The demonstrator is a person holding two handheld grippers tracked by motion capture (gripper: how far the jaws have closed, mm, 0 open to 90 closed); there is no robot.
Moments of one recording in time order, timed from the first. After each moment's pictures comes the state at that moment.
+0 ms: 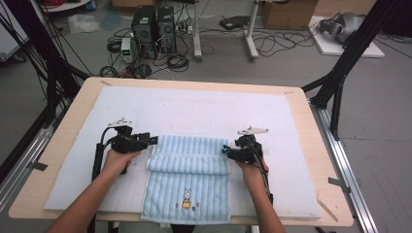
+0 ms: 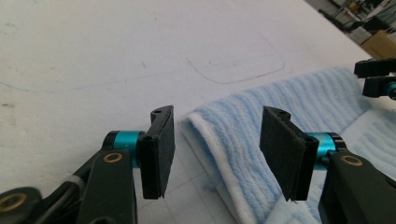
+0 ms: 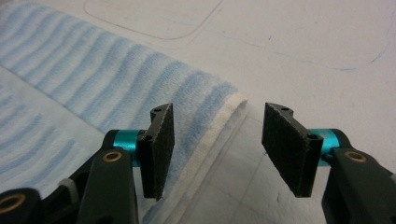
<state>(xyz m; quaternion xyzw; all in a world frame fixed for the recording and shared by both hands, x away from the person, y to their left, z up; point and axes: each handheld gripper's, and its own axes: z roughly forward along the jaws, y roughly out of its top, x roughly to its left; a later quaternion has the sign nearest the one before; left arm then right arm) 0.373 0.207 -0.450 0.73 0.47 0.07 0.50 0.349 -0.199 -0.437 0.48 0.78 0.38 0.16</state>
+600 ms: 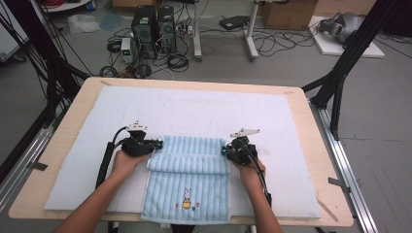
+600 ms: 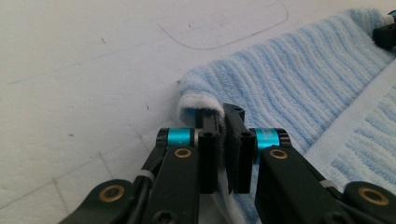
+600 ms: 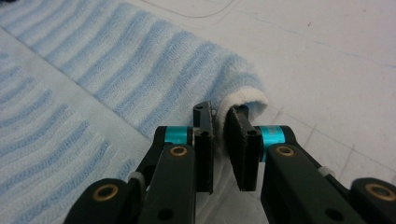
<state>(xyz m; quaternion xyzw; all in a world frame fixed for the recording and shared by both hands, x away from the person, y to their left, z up) 0.369 0.180 -0.453 0.78 0.43 0.09 0.45 0.349 -0.187 -0.444 0.45 0.81 0.36 0.14</state>
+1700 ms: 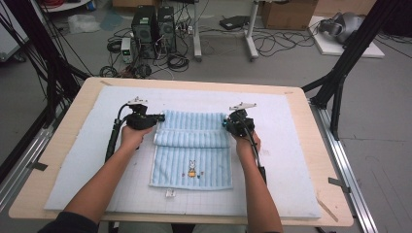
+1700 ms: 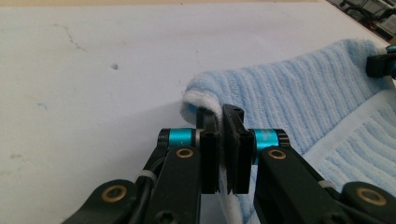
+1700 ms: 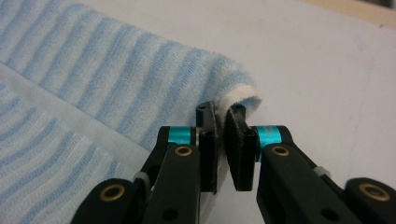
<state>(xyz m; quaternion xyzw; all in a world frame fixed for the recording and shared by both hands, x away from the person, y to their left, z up) 0.451 0.181 -0.432 0.73 0.46 0.12 0.49 0.433 -0.182 -0.422 0.46 0.78 0.36 0.21</state>
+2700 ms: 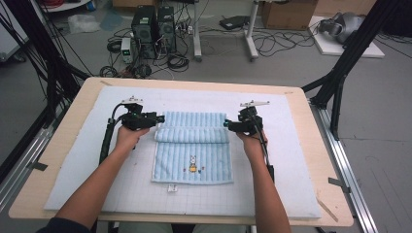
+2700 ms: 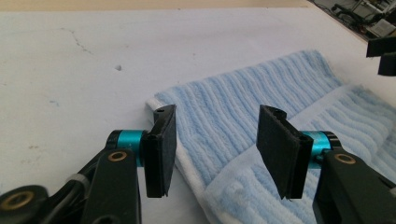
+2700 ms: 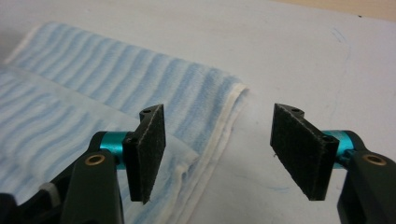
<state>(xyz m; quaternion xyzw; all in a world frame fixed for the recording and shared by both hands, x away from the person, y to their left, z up) 0.437 0.193 -0.429 0.73 0.45 0.10 0.50 0.428 -0.210 -0.411 0.48 0.76 0.40 0.17</state>
